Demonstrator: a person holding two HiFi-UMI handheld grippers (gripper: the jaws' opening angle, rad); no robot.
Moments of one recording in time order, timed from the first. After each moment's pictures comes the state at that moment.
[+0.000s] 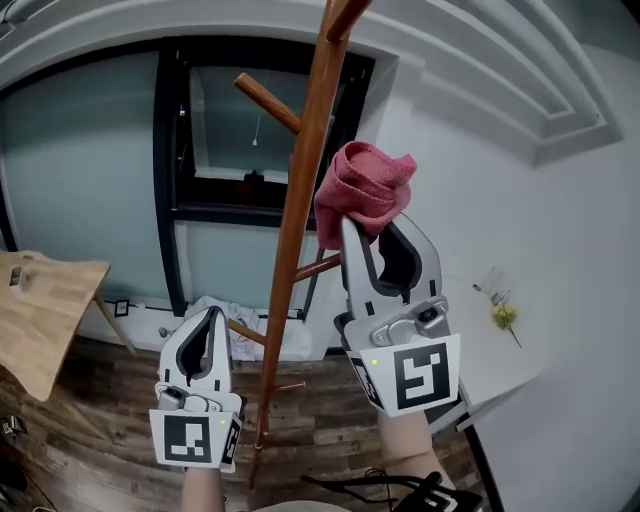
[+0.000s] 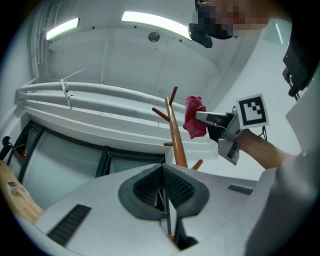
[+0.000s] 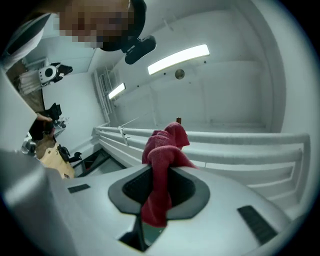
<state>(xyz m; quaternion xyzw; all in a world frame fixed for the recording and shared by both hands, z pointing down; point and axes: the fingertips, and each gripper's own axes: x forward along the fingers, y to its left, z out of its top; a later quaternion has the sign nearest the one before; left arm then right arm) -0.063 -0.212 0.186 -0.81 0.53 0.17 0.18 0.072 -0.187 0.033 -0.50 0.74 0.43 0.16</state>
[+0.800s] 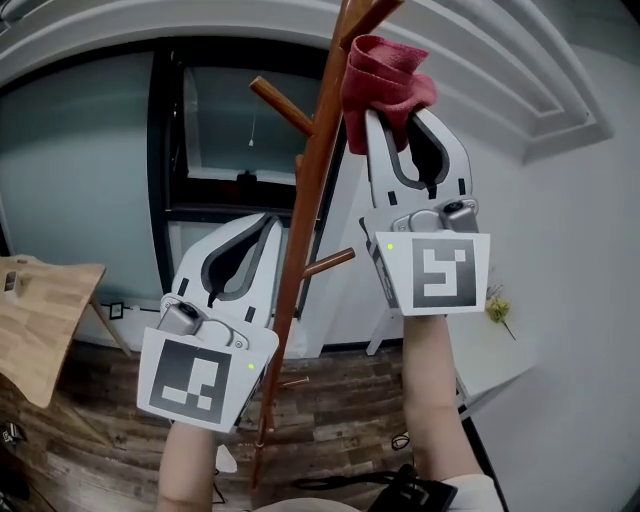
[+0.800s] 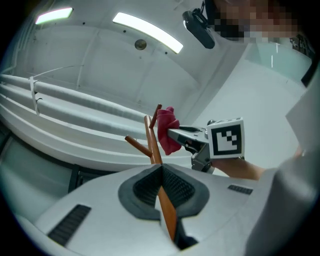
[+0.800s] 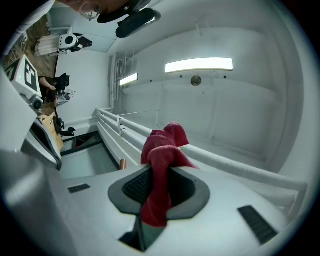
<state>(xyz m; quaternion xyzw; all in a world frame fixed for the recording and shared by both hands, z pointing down) -0.011 -0.201 0.056 -0.86 0.41 0.20 0.23 0.064 -0.201 -0.072 -0.53 0.65 0.54 0.11</state>
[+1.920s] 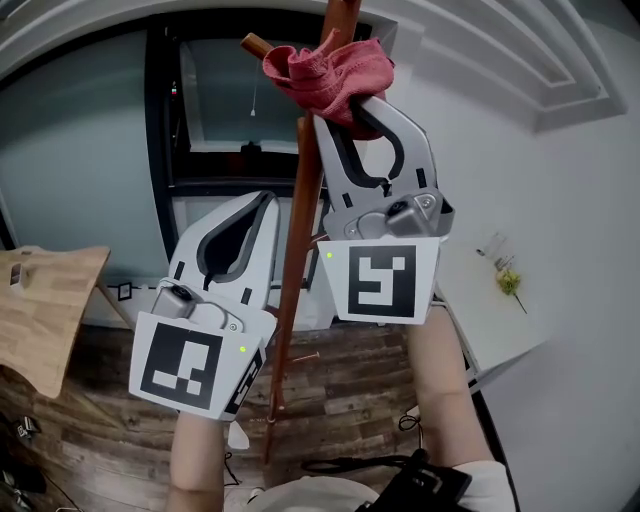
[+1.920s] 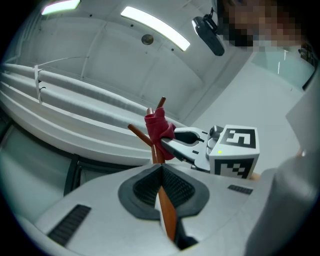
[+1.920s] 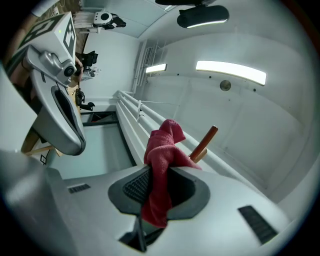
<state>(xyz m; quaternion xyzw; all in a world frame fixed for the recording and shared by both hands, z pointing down) -0.013 -0.211 0.072 -0.87 0.41 0.19 0.22 0.031 -0.232 -0.009 -0.53 0.58 0.61 -0.07</state>
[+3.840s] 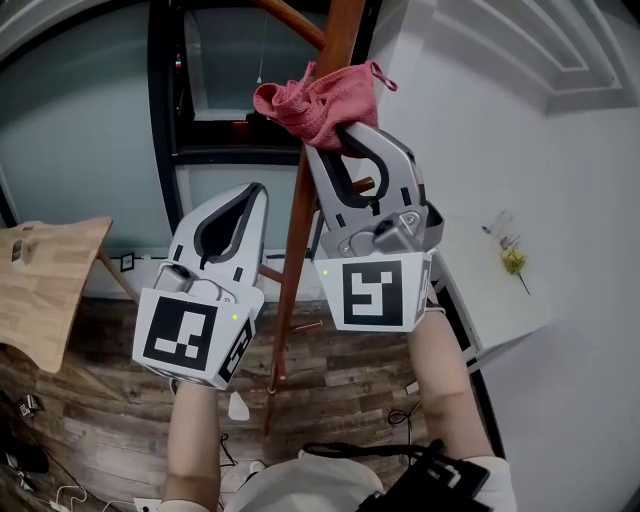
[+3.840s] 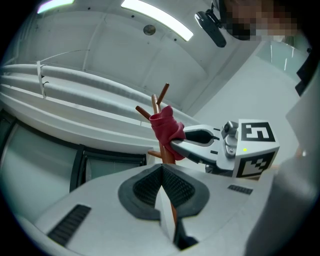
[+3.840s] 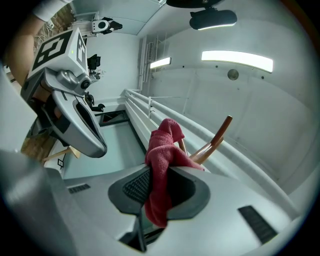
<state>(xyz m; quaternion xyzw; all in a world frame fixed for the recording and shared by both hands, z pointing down) -0.024 -0.232 0.119 -0.87 0.43 0.14 0.19 0.025 -0.239 0.061 -0.51 0.63 0.57 -0.11</state>
